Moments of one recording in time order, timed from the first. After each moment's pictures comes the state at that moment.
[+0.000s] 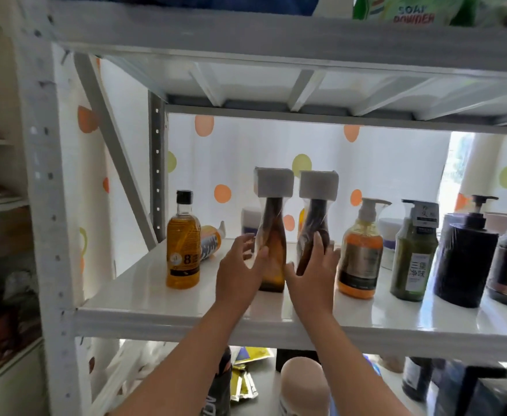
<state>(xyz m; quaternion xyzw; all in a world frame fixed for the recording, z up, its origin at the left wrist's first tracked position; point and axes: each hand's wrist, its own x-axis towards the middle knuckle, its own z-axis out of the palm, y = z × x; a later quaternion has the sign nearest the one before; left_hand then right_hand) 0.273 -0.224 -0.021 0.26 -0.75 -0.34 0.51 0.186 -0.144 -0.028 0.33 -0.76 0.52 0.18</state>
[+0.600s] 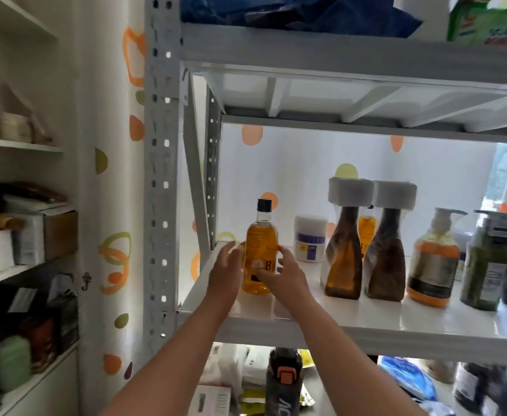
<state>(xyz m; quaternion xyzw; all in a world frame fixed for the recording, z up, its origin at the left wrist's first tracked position) 0.395 -0.337 -0.024 0.24 -0.66 -0.53 0.47 0.312 -0.257 -0.016 0.42 -0.72 0.55 -0.09</state>
